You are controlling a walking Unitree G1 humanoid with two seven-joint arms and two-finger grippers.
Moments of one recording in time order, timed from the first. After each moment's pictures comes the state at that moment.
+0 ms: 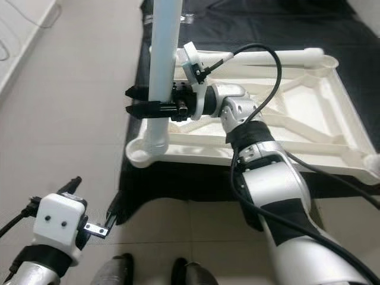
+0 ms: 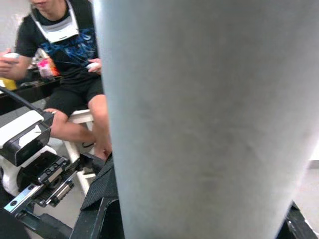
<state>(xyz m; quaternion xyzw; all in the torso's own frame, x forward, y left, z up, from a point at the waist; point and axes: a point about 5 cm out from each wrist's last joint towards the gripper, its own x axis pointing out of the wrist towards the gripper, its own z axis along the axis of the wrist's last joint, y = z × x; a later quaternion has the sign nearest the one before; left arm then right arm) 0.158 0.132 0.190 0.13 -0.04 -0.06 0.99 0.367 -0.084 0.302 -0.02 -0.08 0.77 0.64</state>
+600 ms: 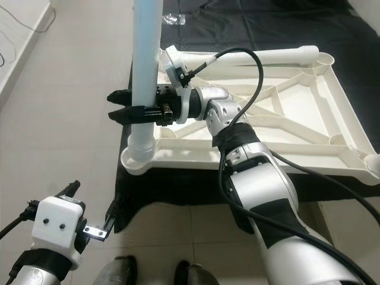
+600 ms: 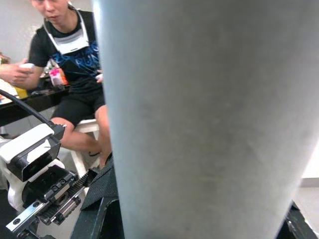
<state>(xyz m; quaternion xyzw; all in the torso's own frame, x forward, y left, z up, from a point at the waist) 0.156 0.132 0.187 0.12 -0.03 -0.06 0.99 0.363 -0.066 0.302 -0.01 -0.09 0.78 0.62</state>
